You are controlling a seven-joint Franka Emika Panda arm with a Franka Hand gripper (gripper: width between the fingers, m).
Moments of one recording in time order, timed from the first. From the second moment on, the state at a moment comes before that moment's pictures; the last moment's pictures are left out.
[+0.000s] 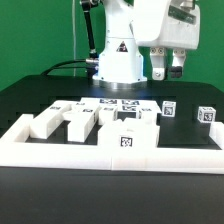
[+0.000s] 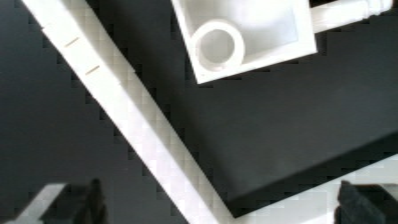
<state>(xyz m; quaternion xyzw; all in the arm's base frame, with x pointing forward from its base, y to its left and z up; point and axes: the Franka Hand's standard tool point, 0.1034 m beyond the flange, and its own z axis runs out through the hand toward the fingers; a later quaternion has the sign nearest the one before) 0.597 0.032 0.127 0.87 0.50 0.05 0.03</state>
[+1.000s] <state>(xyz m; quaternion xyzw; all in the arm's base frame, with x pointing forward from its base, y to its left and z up) 0.594 0.027 0.124 0.90 0.44 0.05 0.03</state>
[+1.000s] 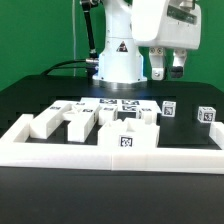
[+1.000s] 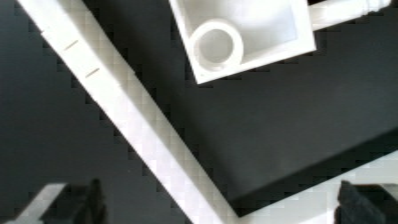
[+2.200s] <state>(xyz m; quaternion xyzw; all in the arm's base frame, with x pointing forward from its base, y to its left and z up) 0.577 0.021 0.091 1.00 -0.07 0.04 -0.03</state>
